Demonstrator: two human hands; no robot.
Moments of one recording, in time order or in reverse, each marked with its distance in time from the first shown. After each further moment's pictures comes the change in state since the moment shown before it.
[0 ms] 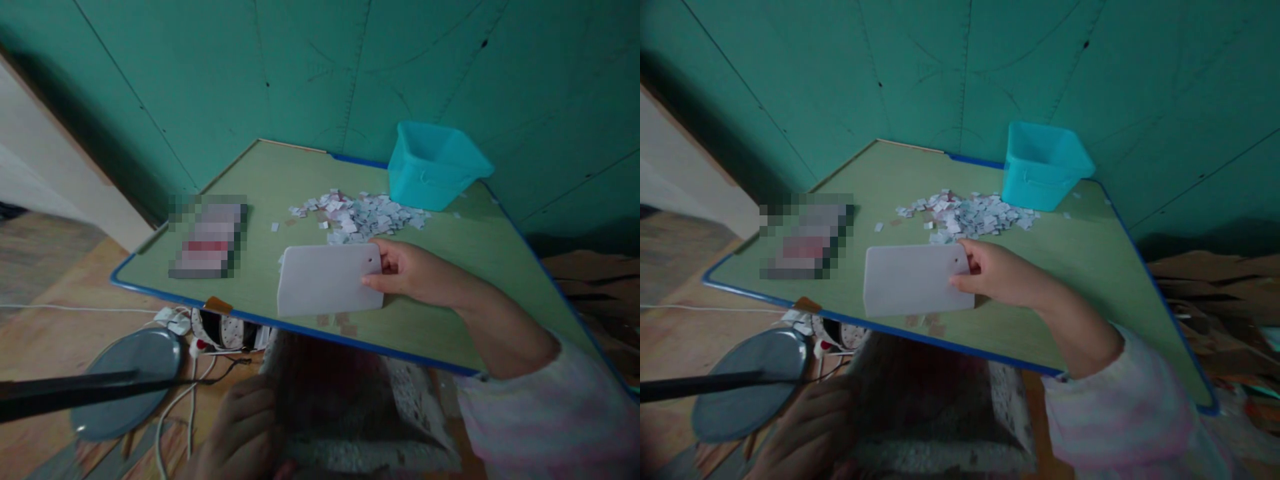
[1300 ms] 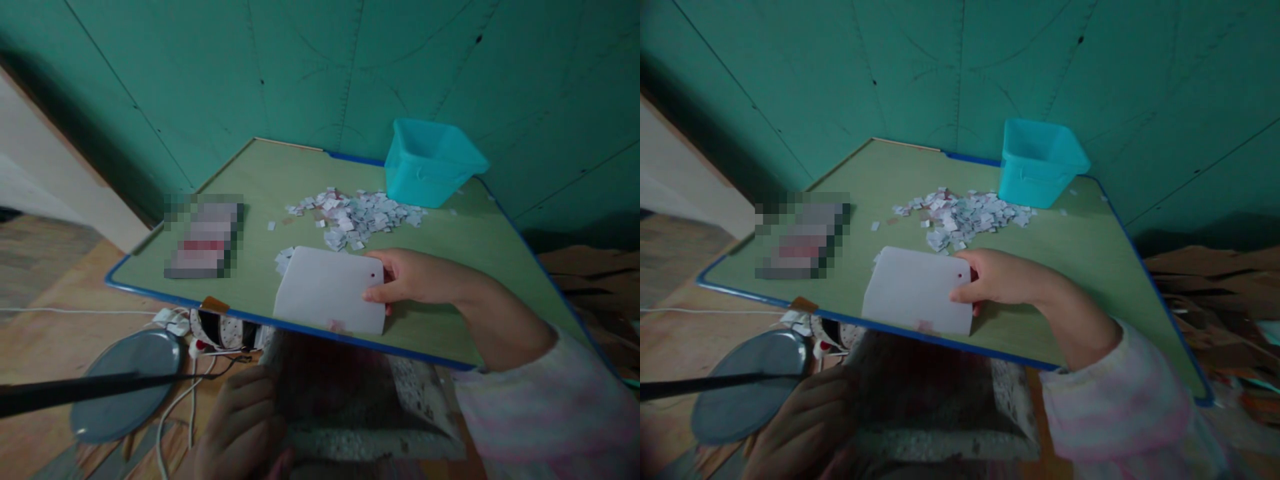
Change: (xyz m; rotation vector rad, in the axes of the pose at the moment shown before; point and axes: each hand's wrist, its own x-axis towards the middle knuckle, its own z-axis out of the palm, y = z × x) left_hand 0.024 -0.003 -0.002 0.092 0.148 0.076; right_hand -0.004 0.001 -0.009 -0.158 -0.268 0.171
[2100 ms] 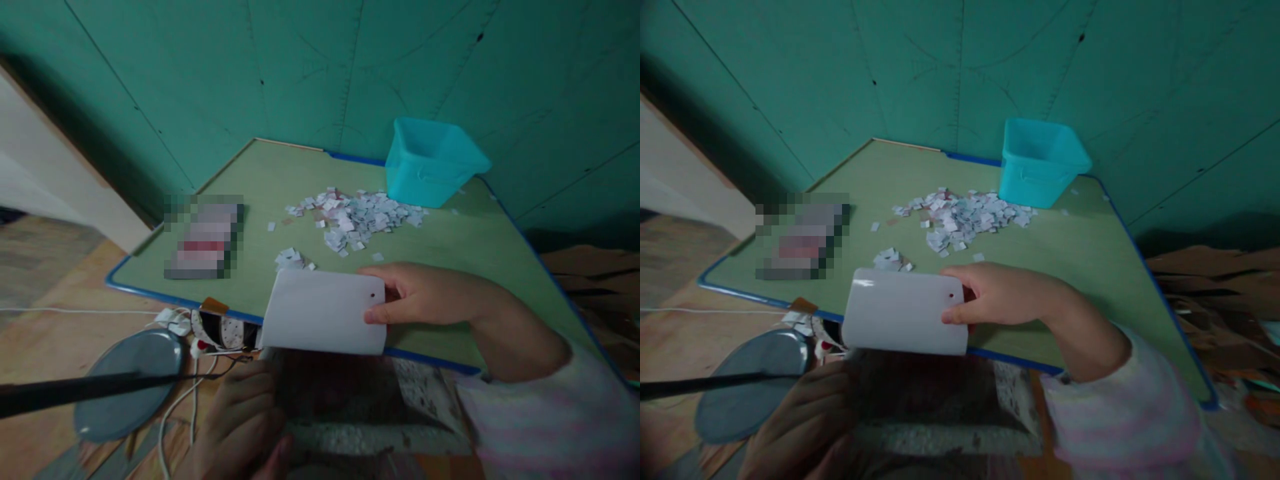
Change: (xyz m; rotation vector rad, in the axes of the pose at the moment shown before) left_hand 0.009 0.000 -0.002 -0.005 -0.029 -0.024; right_hand -0.014 -0.019 0.009 -0.274 -0.051 -0.109
